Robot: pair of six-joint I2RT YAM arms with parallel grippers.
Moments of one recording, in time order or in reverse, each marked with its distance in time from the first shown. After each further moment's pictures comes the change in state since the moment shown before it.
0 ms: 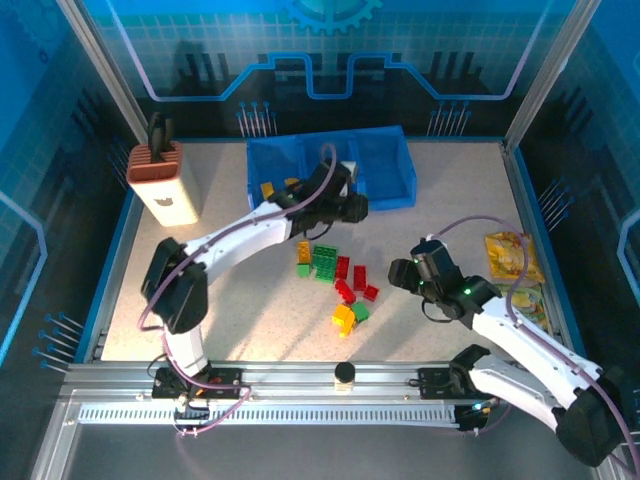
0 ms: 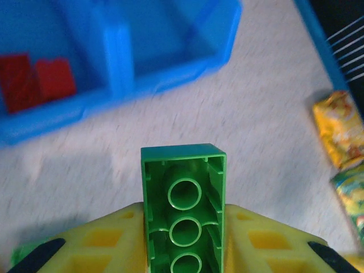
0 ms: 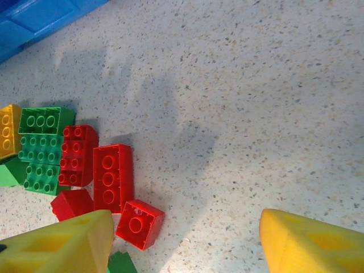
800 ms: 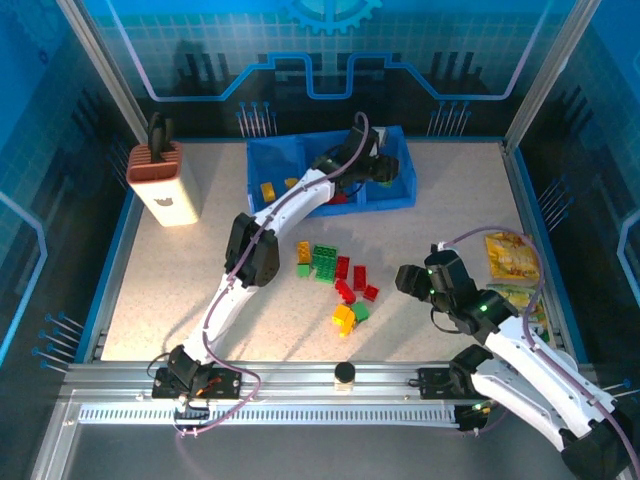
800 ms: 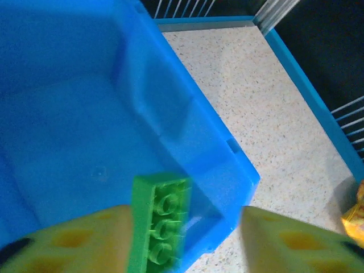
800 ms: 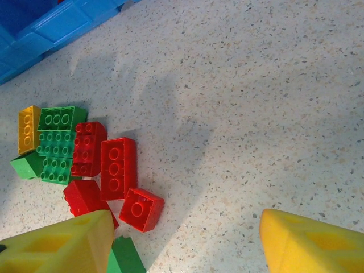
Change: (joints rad) left arm 0.093 0.703 0.912 -0.119 0.080 0.106; right arm -0.014 -0.159 -0.050 -0.050 -0.027 0.000
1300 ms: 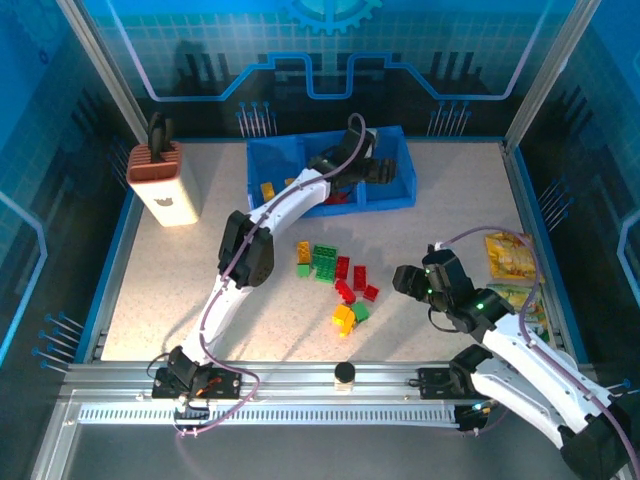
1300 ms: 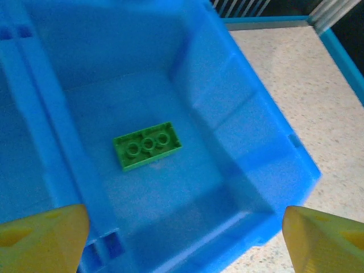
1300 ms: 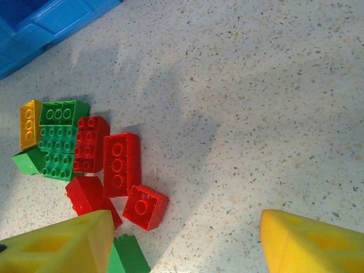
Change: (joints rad) left arm 0.004 -0.091 -0.145 -0.019 -0.167 0.007; right arm 0.000 0.027 -0.009 0.031 -0.024 0.008
